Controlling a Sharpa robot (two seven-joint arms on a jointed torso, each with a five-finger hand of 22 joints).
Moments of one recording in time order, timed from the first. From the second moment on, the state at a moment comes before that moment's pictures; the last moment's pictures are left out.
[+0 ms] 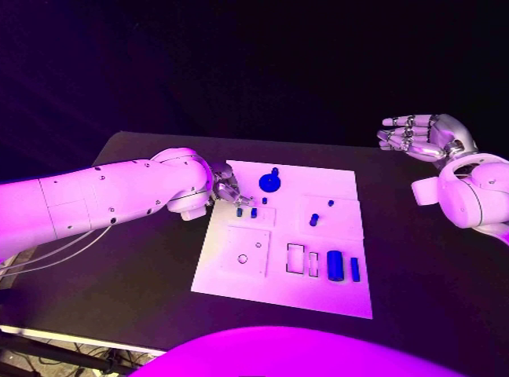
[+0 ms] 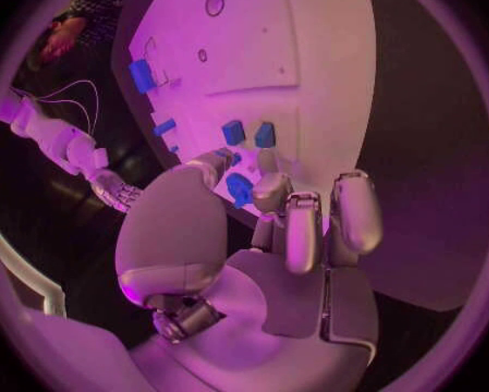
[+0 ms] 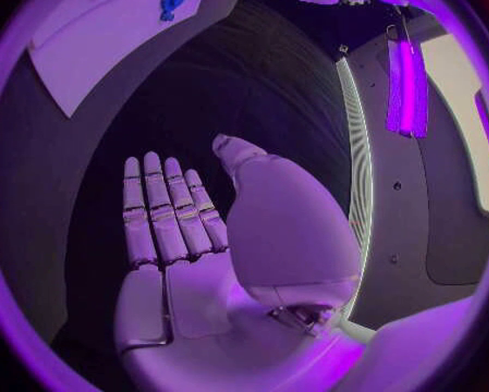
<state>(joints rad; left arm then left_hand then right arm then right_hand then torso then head) 1.14 -0.82 0.00 1.47 -1.07 0.00 -0.58 1.08 -0.24 0.31 0.29 0.31 0.91 0.04 0.78 0.61 1.32 -0.03 1.18 0.95 1.47 -0.09 1.53 1.31 0.09 1.34 0.03 1.38 1.17 1.31 -0.82 -0.18 1.36 -0.36 -0.51 0.26 1.37 -0.15 0.34 0.19 0.26 0.77 0.20 0.13 0.10 0.94 0.23 0.07 0.06 0.94 0.19 0.07 0.15 0.17 0.76 0.29 0.07 0.17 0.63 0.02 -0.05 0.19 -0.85</state>
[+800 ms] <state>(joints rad) 1.15 -0.82 -0.01 1.48 -1.03 -0.14 -0.28 1.47 -0.24 0.44 0.28 0.32 0.71 0.15 0.66 0.48 0.87 0.08 0.84 0.50 1.24 0.02 1.26 1.01 0.17 0.96 0.12 1.01 0.65 1.31 -0.83 -0.18 1.37 -0.36 -0.51 0.26 1.36 -0.15 0.34 0.19 0.26 0.77 0.20 0.13 0.10 0.94 0.23 0.07 0.06 0.94 0.19 0.07 0.14 0.17 0.76 0.29 0.07 0.16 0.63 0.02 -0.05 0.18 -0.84</state>
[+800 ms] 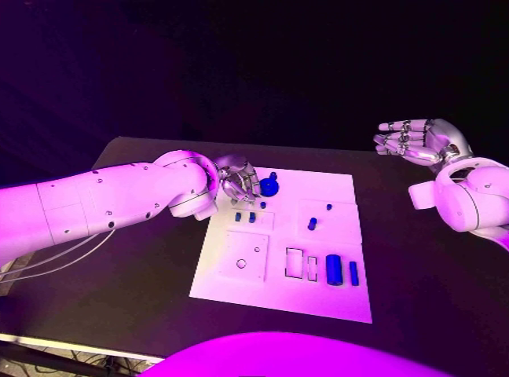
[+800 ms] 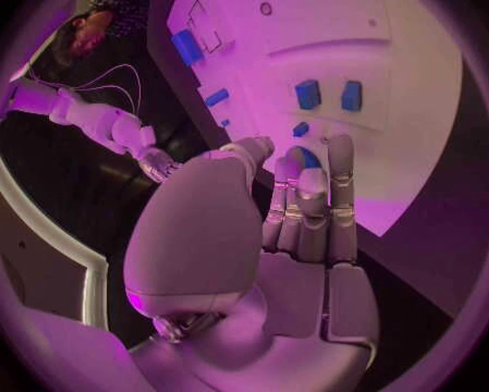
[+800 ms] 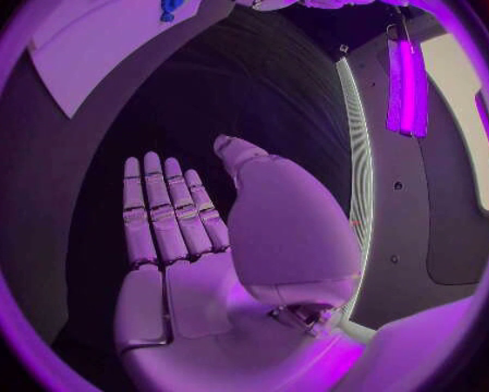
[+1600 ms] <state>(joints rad) 1.14 -0.70 -0.06 1.35 -1.34 -0.19 -0.09 1.48 -0.28 0.37 0.29 0.30 0.72 0.16 0.57 0.33 0.76 0.12 0.67 0.28 1.12 0.06 1.26 0.81 0.17 0.93 0.15 0.98 0.64 1.31 -0.83 -0.18 1.38 -0.36 -0.51 0.26 1.36 -0.15 0.33 0.19 0.26 0.77 0.20 0.13 0.10 0.94 0.23 0.07 0.06 0.94 0.19 0.07 0.14 0.17 0.76 0.29 0.07 0.16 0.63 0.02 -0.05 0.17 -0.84</state>
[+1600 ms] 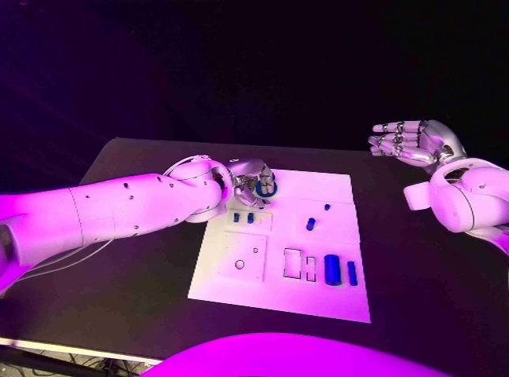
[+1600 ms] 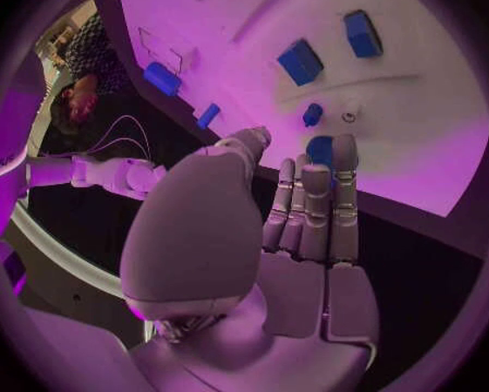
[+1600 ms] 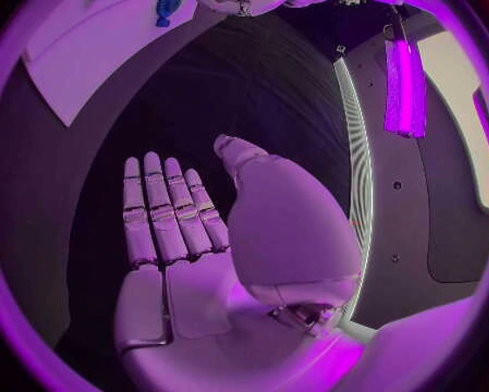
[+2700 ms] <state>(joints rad) 1.14 -0.66 -0.06 1.30 -1.43 -0.09 -0.15 1.51 -0.26 0.44 0.28 0.30 0.83 0.14 0.50 0.28 0.90 0.10 0.62 0.20 1.21 0.03 1.35 0.87 0.17 0.95 0.14 1.03 0.68 1.31 -0.82 -0.18 1.39 -0.36 -0.51 0.27 1.36 -0.15 0.34 0.19 0.26 0.77 0.20 0.13 0.10 0.94 0.23 0.07 0.06 0.94 0.19 0.07 0.14 0.17 0.76 0.29 0.07 0.15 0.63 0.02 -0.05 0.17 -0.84</state>
